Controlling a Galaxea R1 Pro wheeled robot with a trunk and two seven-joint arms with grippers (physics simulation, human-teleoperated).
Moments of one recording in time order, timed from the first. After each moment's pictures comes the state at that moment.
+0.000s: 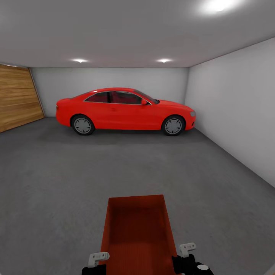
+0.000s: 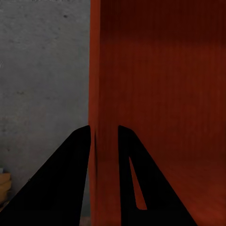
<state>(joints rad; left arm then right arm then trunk) -0.21 -0.06 -0.02 -0.65 0.12 0.17 -0.05 -0.35 0.02 -0.06 -0.46 0.14 0.08 0.20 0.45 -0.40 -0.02</state>
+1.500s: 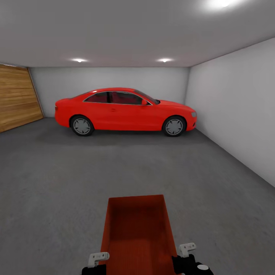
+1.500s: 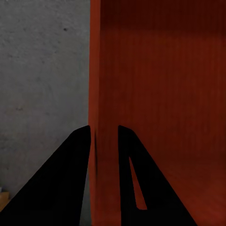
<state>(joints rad) -0.21 -0.06 -0.02 -0.65 0.12 0.17 -0.05 -0.35 0.02 -0.06 -0.46 0.14 0.08 0.20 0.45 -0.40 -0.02</state>
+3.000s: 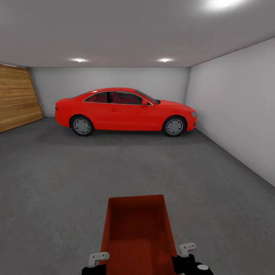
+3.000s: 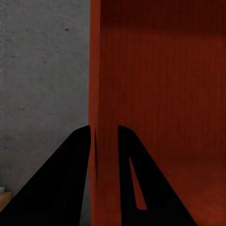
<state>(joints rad) -0.21 -0.06 -0.02 -0.65 0.12 0.17 -0.05 -0.35 0.02 -0.06 -0.46 0.14 0.08 0.20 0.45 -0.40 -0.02</state>
